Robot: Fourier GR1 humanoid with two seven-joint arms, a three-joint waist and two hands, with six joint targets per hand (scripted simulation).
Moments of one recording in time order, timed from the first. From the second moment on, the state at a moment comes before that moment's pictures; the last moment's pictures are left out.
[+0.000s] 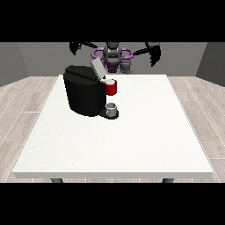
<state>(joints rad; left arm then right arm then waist) -0.61 0.04 0.37 -0.62 -0.42 -0.28 -0.35 -0.21 -0.10 -0.04 -1.33 0.09 -0.05 0.00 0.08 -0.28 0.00</state>
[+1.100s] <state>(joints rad) -0.43 0.01 0.17 -1.06 -0.18 -0.29 -0.17 -0.51 -0.22 -0.24 -1.08 -0.07 0.01 0.10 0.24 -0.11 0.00</state>
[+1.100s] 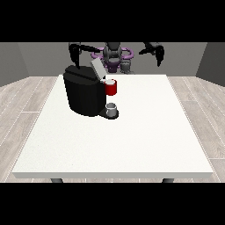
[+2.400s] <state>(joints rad) -0.26 0.08 0.14 -1.39 -0.11 -0.26 -0.12 -0.76 -0.19 -0.13 -0.97 0.01 0.00 0.08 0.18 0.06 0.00</state>
